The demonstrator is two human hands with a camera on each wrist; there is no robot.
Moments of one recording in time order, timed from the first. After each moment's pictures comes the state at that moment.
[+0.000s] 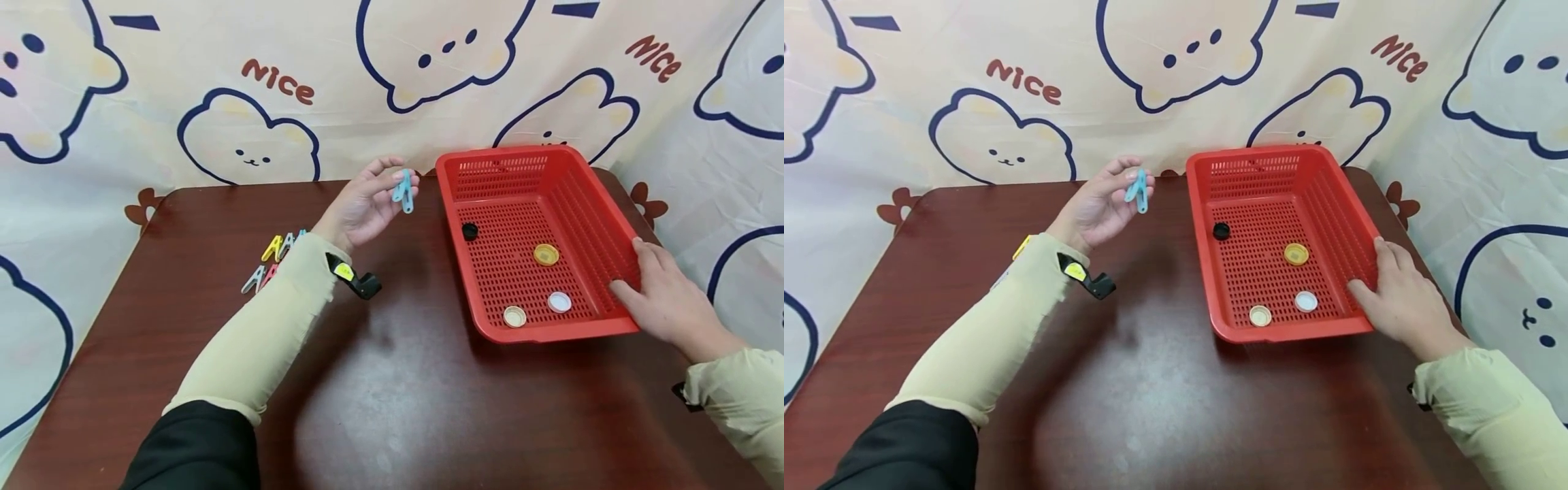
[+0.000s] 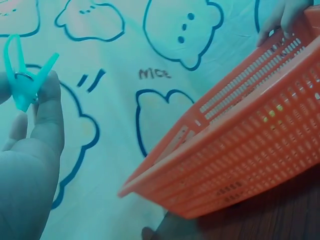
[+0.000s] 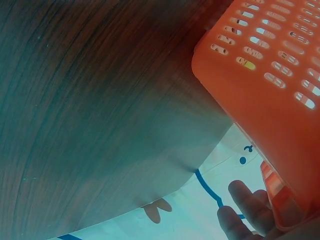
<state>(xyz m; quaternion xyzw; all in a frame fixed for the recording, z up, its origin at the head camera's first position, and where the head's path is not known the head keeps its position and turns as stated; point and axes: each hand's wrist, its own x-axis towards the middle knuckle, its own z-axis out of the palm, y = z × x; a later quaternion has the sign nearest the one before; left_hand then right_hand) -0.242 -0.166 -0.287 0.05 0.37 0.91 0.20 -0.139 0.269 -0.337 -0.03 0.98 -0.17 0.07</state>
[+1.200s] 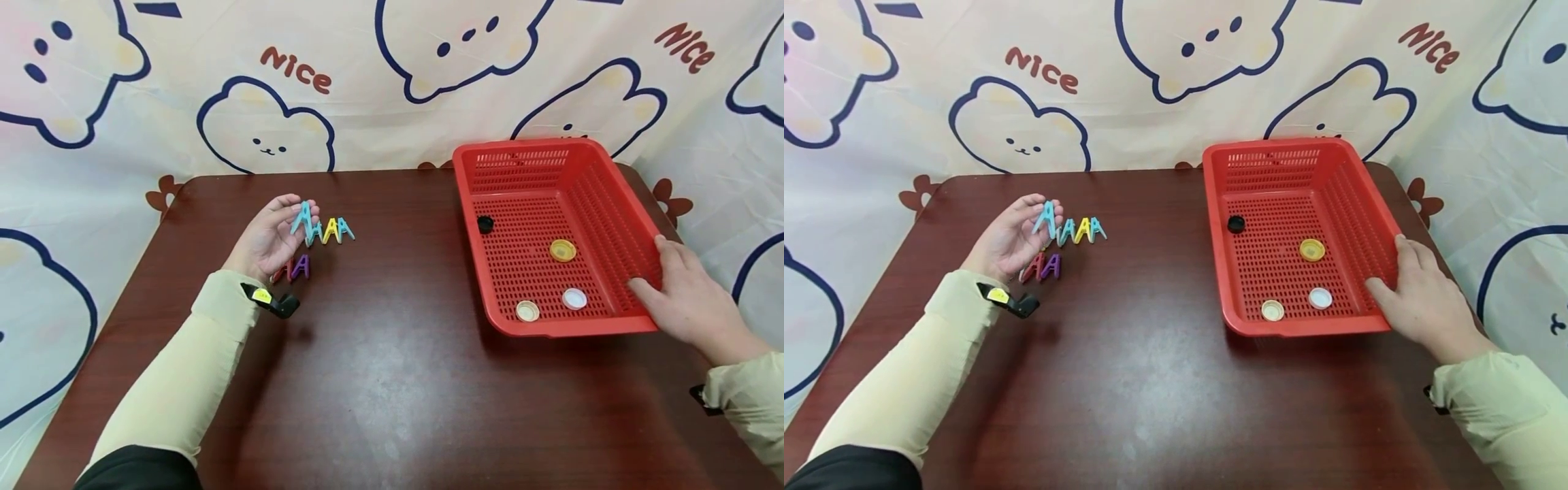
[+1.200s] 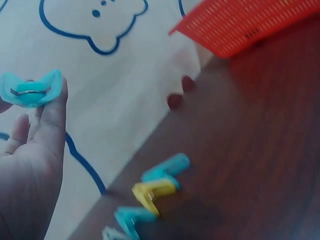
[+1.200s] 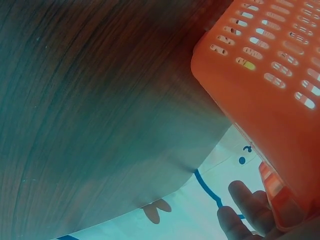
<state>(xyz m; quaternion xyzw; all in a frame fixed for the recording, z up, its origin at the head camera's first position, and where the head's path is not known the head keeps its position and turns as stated) -0.203 -0.322 -0.336 -0.07 0.33 0.93 0.11 -0.139 0.260 -0.342 0.01 0.99 -0.15 0.06</state>
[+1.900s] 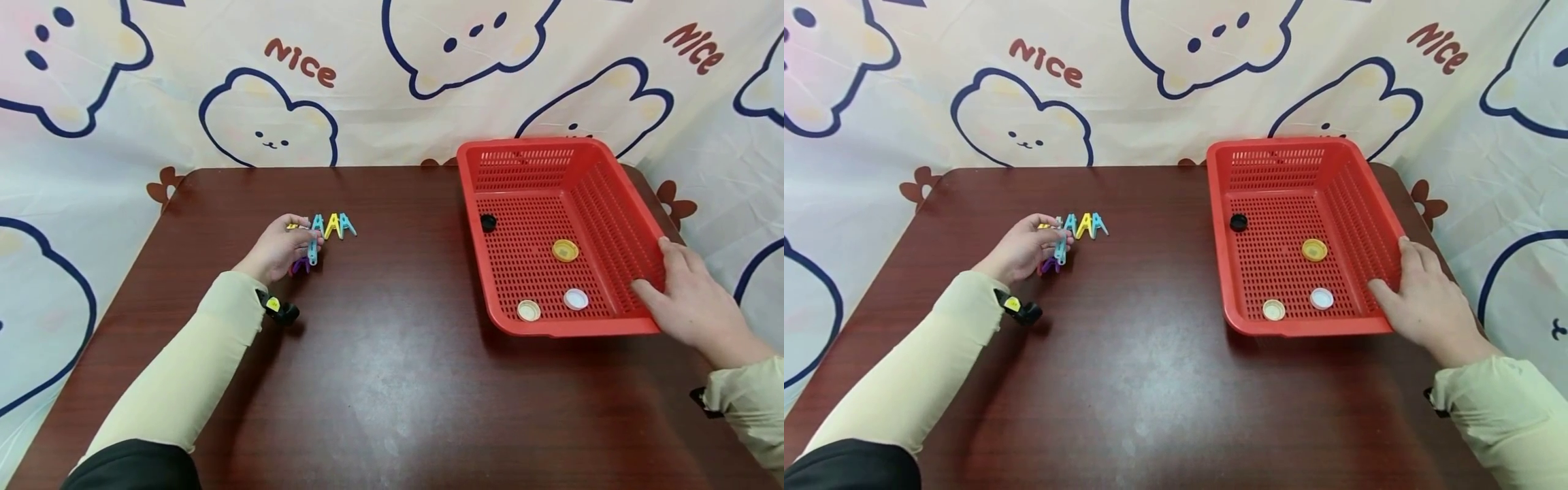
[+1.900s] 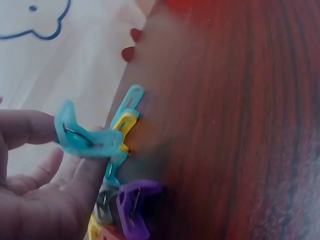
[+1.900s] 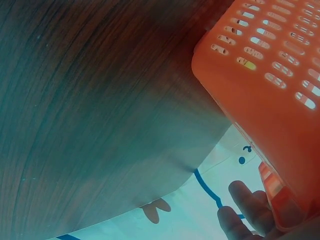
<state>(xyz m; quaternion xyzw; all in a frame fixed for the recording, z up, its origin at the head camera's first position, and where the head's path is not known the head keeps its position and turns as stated) -0.201 -0.325 -0.362 -0.13 0.70 0.69 0.14 -0.139 0.260 -0.341 0.00 0.99 -0.14 0.06</state>
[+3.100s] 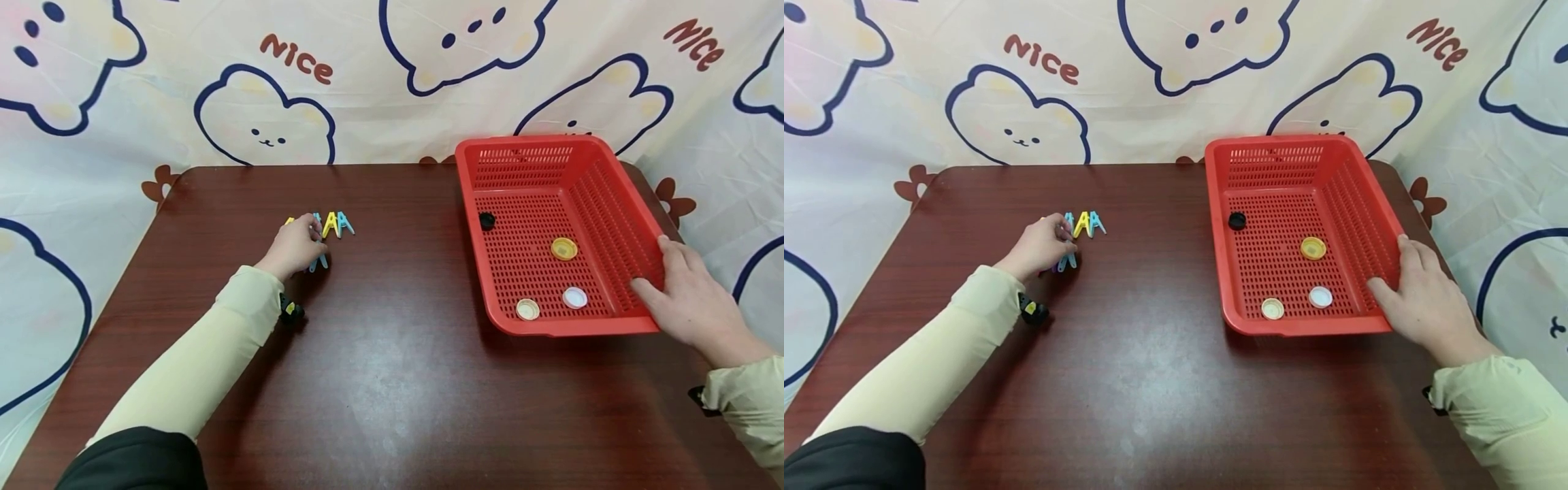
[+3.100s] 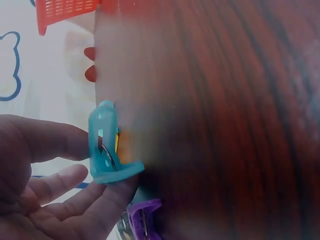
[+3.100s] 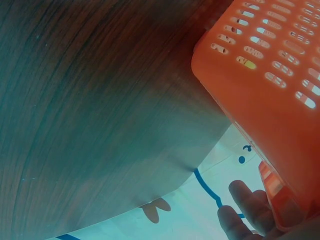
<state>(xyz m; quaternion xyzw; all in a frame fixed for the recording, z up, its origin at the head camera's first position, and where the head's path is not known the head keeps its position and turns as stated) -0.206 -0.302 -0.365 -0.03 0.94 0.32 0.12 -0.138 0.258 -0.341 0.00 0.99 -0.14 0.04</state>
